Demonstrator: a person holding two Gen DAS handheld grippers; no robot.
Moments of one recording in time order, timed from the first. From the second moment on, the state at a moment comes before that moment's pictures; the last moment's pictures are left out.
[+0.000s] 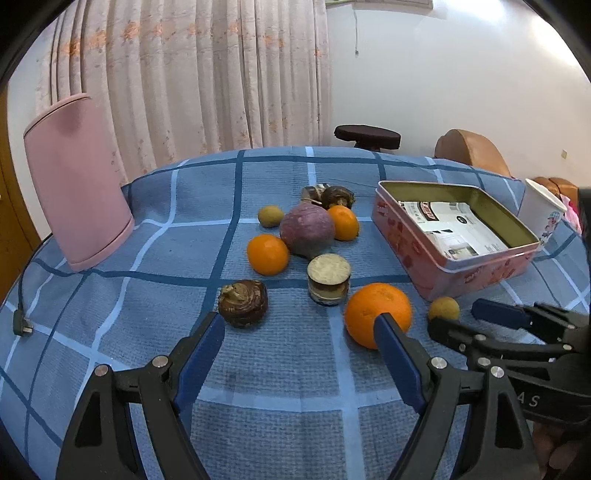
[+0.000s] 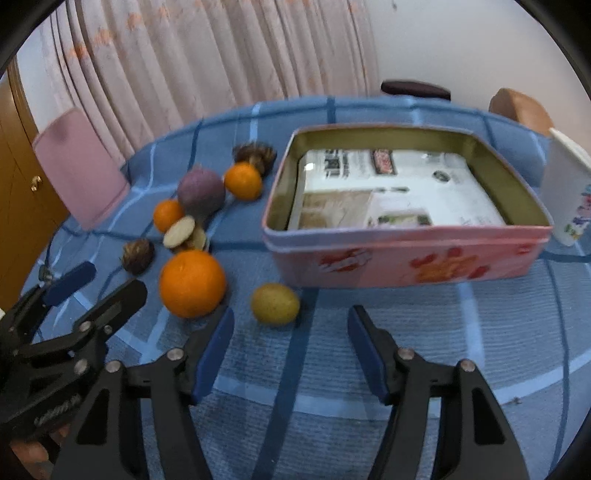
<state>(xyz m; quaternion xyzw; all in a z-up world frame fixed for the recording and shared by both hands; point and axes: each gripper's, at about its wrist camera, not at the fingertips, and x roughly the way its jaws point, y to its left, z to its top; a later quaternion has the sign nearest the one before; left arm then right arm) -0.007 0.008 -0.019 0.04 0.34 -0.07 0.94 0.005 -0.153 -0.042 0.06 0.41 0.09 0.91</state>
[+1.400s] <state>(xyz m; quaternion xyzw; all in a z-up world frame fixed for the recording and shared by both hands) 0.050 -0.102 0.012 0.00 0.29 -0.19 0.94 0.011 -0.261 0.006 0.10 0.29 -0.07 0.95</state>
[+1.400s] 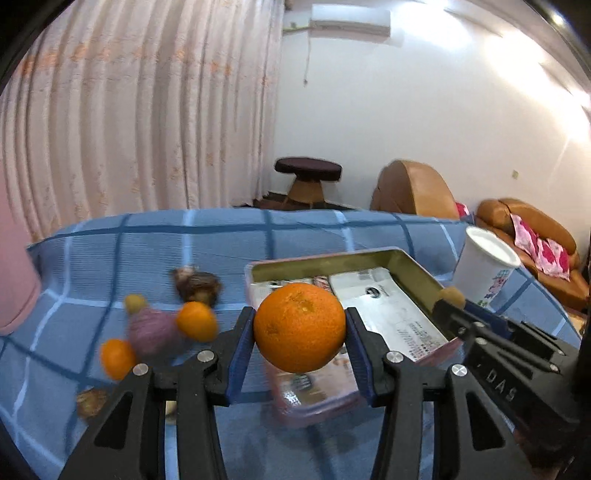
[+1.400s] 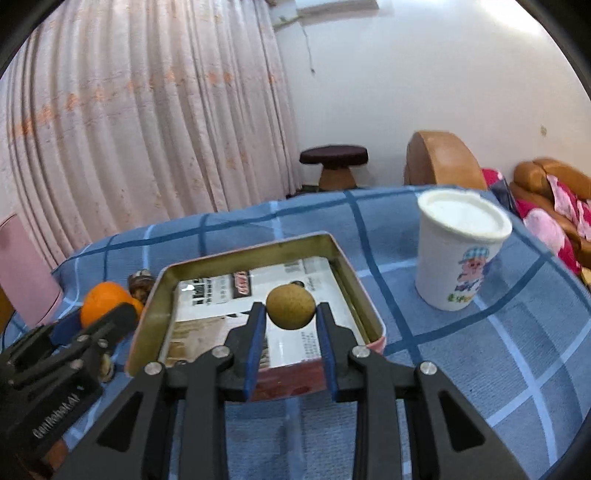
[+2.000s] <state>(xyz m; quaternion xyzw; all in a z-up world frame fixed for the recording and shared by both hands) 0.048 -0.116 0.009 0.05 0.28 -0.16 0.95 0.010 -0.282 -0.004 0.16 0.28 -0.07 0.94</state>
